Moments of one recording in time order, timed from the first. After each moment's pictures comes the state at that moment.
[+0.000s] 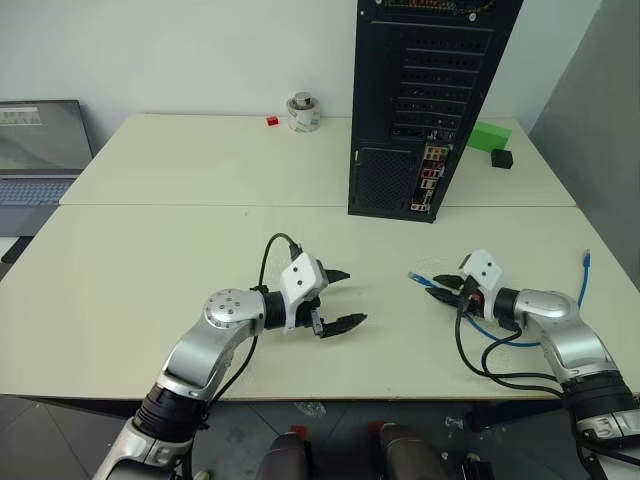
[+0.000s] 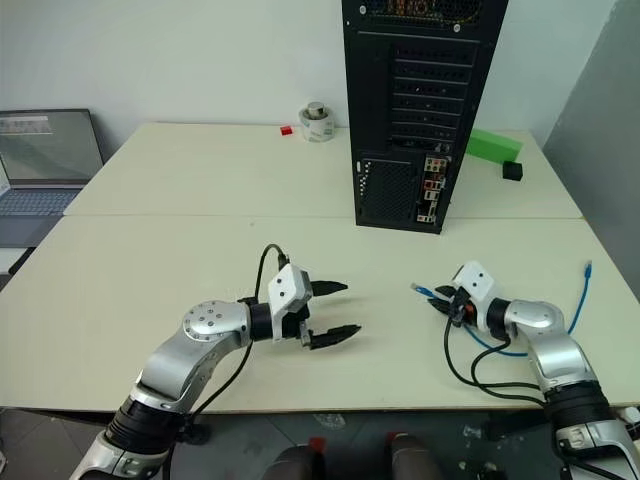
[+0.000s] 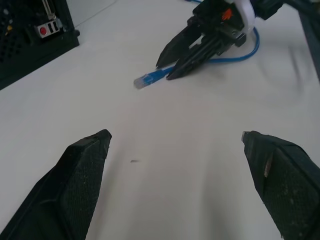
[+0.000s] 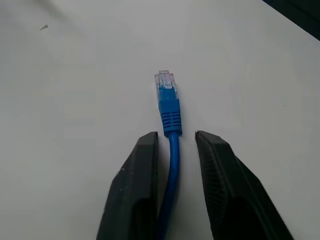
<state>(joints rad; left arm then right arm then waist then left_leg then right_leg) -0.33 0.49 -0.23 -0.17 -0.25 0.38 -0.89 -0.35 -0.63 0.09 0.23 0.14 0.16 0.89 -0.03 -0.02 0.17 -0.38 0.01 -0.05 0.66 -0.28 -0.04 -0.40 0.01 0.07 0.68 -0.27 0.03</state>
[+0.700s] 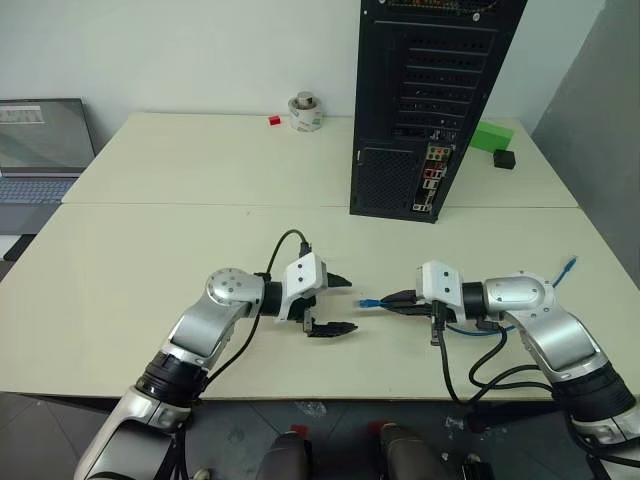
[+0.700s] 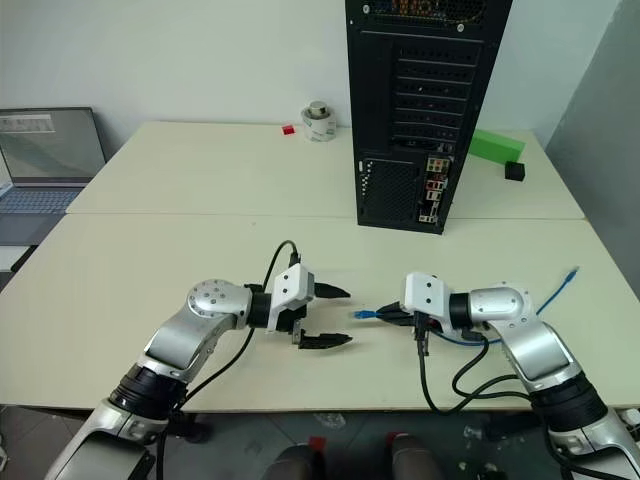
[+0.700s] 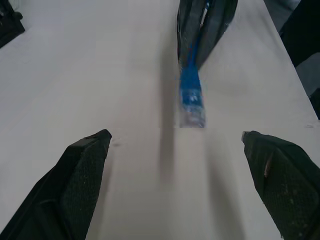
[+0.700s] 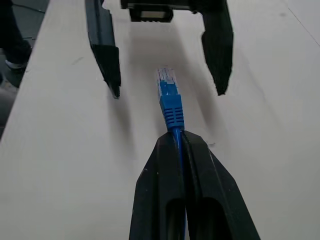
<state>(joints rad) -0.50 0.53 -0.30 0.03 -0.22 0.27 -1.15 -0.41 -0.66 0.26 -0.19 0.16 0.25 1.12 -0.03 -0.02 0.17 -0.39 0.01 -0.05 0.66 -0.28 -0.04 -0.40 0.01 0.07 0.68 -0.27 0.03</state>
